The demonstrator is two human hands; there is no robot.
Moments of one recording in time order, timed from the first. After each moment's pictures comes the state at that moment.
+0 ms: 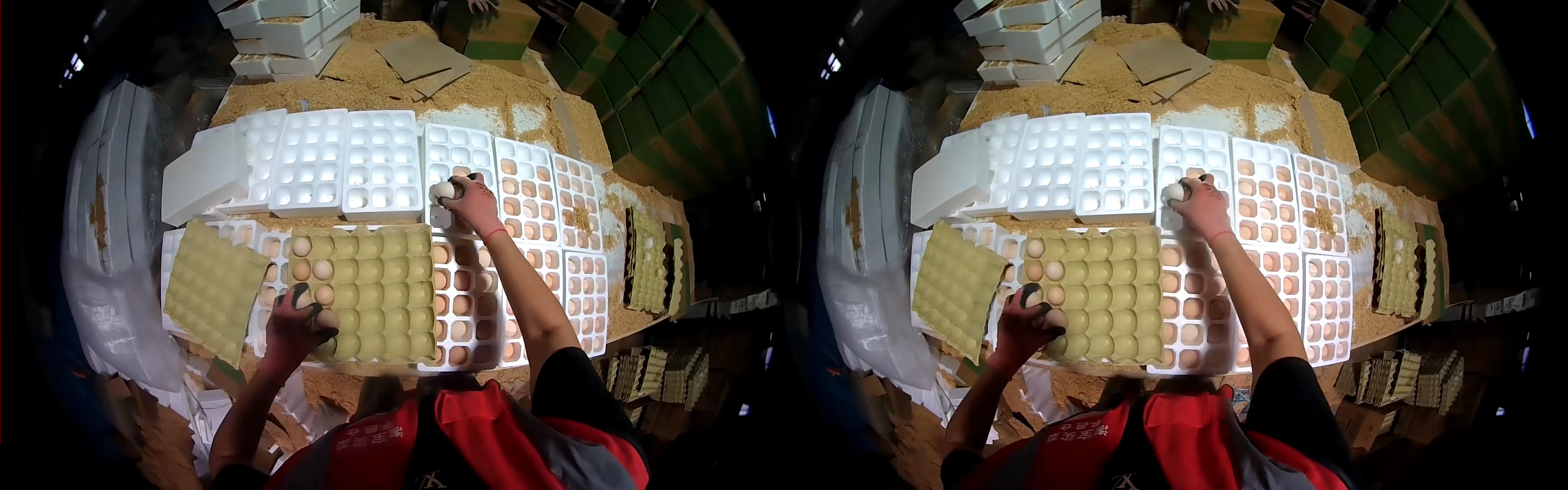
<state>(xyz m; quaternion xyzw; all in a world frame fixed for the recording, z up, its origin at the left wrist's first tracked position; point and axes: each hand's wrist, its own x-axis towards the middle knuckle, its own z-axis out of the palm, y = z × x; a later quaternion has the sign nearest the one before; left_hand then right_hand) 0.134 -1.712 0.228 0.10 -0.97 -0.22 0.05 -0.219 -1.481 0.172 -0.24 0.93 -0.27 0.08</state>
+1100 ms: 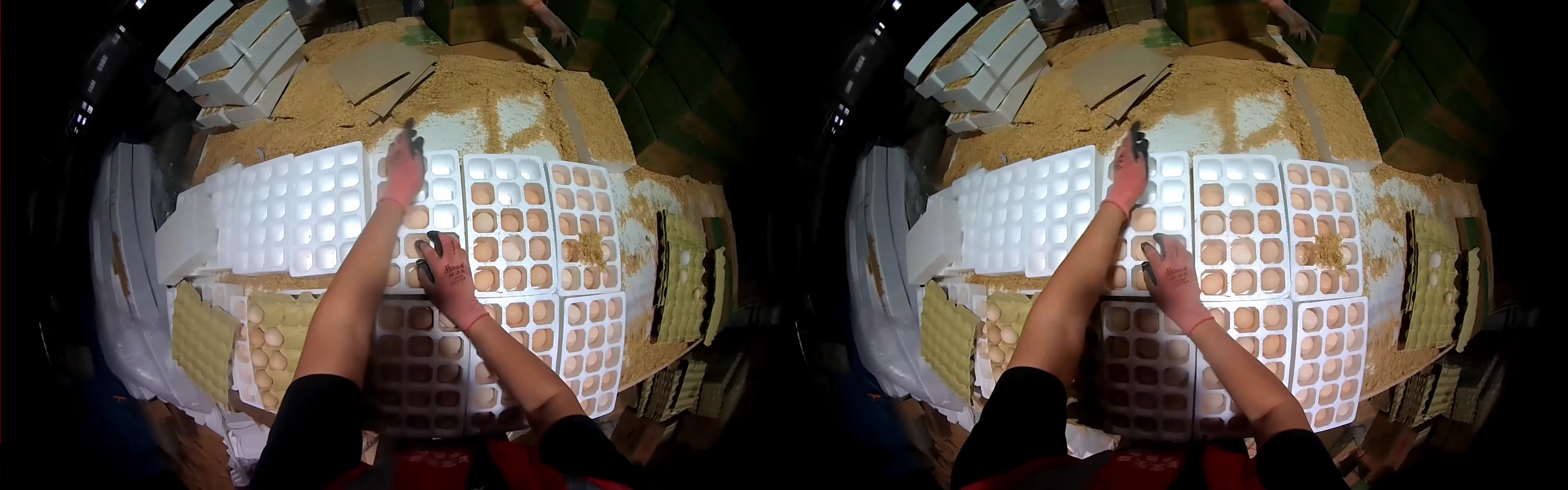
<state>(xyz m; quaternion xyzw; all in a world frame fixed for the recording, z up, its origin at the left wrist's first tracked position) -0.388 -1.598 0.076 0.11 -0.90 -0.32 0.26 -0.242 -1.409 0.098 -0.35 0.87 -0.34 -0.06</state>
